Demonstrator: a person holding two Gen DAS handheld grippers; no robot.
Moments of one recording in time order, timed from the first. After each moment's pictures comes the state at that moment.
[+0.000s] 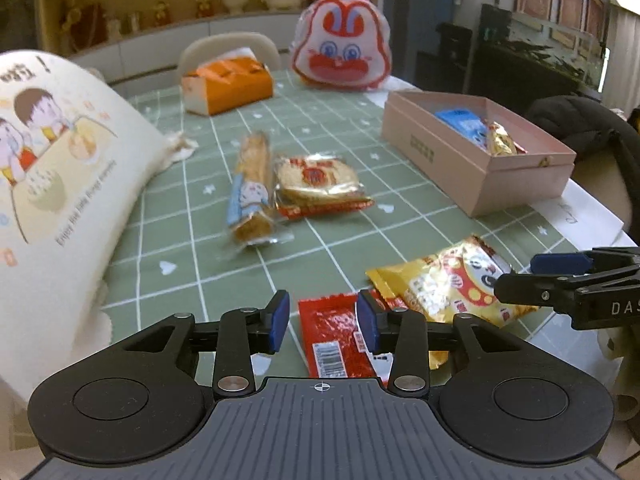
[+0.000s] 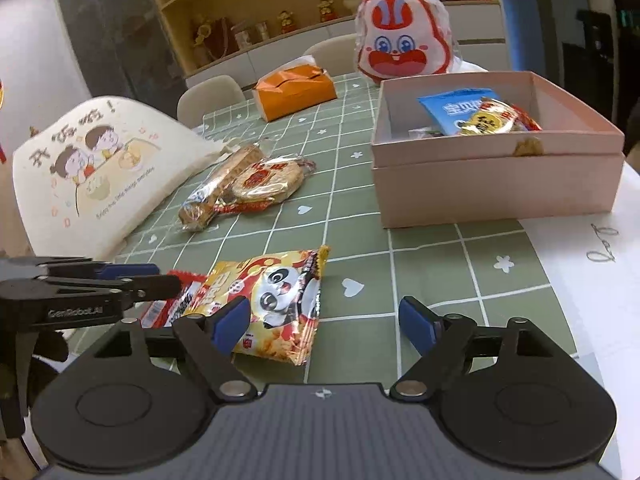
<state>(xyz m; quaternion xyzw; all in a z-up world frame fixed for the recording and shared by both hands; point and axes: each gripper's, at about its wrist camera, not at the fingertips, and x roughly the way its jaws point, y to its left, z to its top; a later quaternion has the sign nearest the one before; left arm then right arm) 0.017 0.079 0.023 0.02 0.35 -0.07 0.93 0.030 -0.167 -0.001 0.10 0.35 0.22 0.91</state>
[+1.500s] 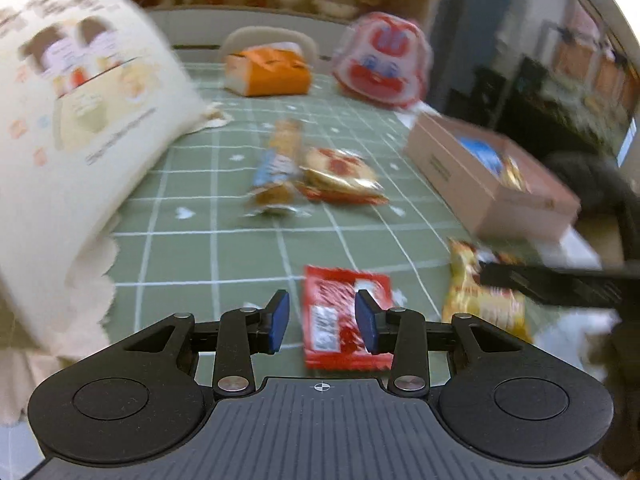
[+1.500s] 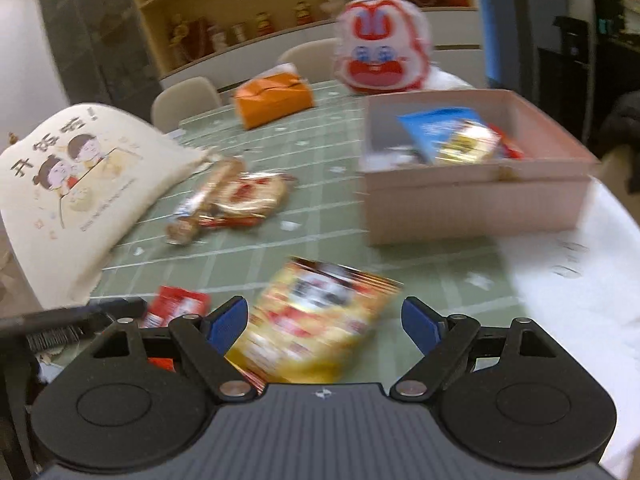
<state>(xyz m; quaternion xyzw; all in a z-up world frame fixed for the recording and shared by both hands) -0.010 0.085 0.007 -0.07 0.34 -0.04 0.94 0.035 -0.133 0.021 0.05 0.35 0.18 0.92</state>
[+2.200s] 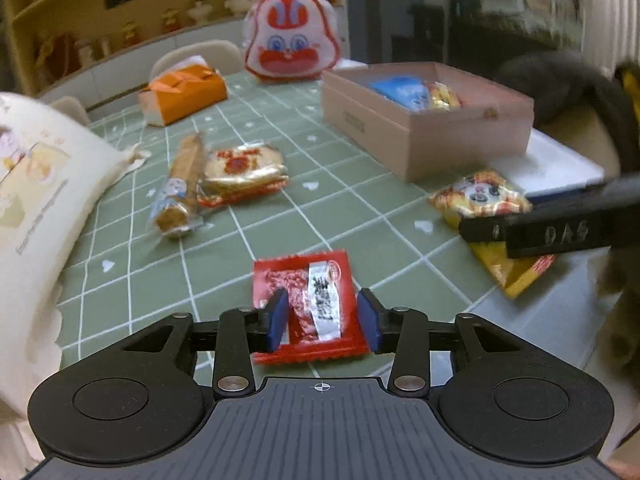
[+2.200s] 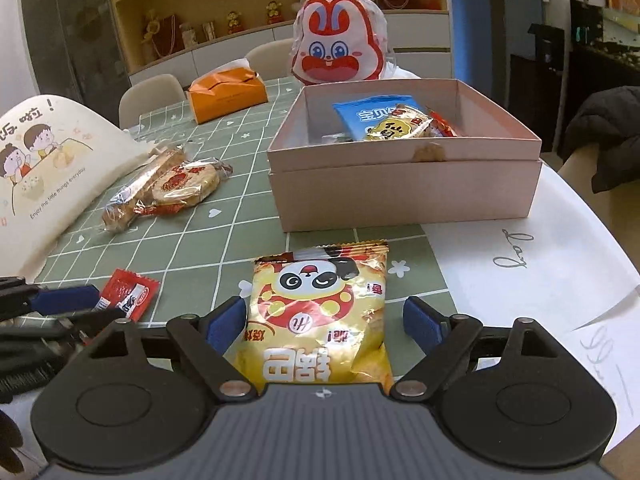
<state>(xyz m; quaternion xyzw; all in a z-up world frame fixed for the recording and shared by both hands) -0.001 0.002 0.001 0.10 0.34 -0.08 0.93 0.033 -0.190 -0.003 0.05 0.35 0.13 0.93</state>
